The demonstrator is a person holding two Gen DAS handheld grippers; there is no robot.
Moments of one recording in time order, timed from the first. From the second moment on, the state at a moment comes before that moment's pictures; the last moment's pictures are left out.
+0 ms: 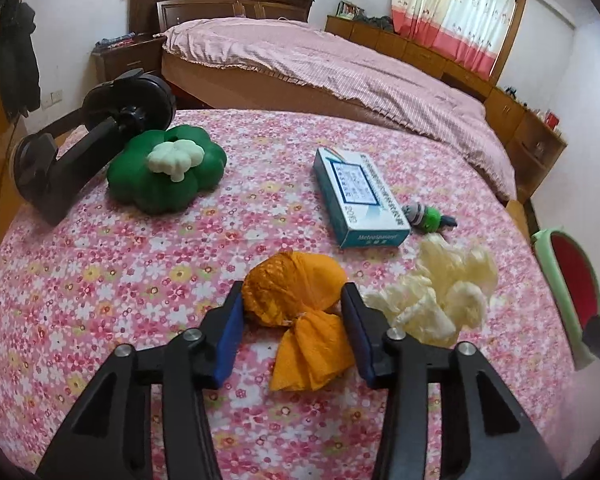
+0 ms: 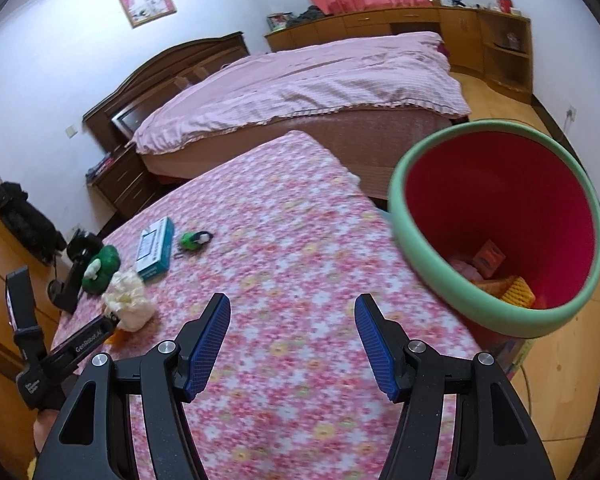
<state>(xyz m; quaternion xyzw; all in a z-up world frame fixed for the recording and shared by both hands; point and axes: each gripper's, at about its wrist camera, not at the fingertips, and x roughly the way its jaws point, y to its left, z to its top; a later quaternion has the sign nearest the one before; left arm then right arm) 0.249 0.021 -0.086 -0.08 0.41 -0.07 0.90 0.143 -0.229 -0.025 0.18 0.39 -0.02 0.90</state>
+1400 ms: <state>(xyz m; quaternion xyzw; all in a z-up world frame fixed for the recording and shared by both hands) 0.232 0.053 -0.063 -0.10 0.35 -0.02 0.93 0.163 -0.150 -0.024 0.15 0.36 0.08 0.91</state>
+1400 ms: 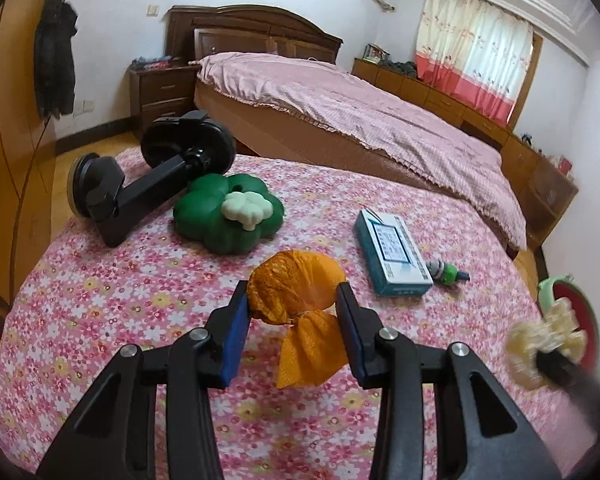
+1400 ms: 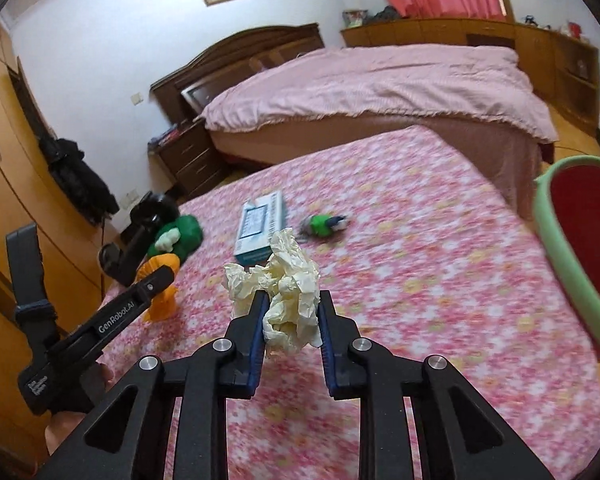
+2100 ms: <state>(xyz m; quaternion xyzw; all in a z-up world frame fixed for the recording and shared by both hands) 0.199 -0.021 -0.008 -0.08 0.33 -0.12 0.93 0.110 -0.266 -0.020 0.20 0.35 -0.04 0.91</state>
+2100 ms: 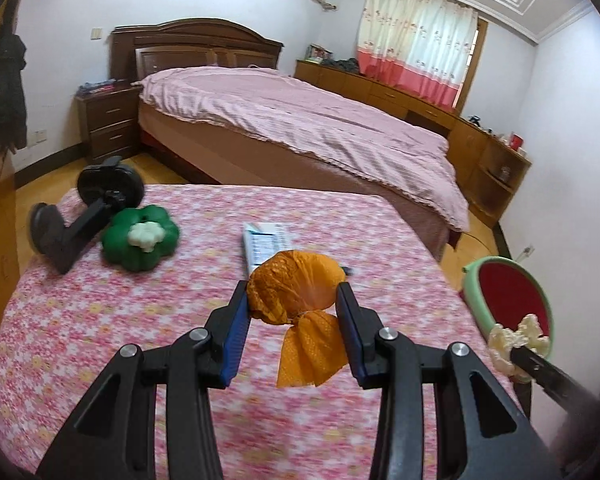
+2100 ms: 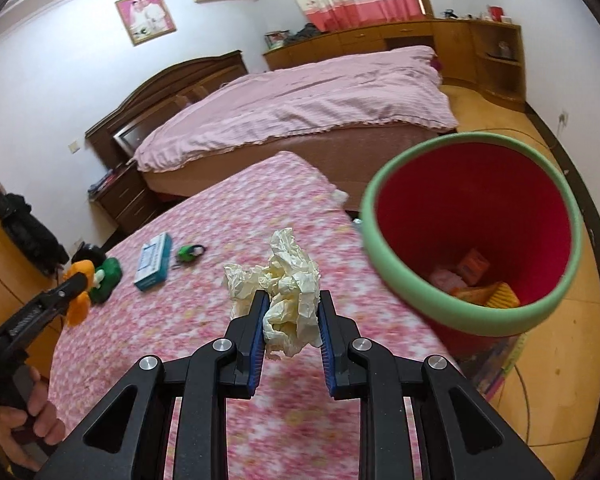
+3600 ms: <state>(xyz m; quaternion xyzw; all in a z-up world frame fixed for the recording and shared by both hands) 0.206 -0.291 -0.013 0.06 0.37 -0.32 0.87 0.067 -0.443 -0.025 0.29 0.29 -0.16 0.90</state>
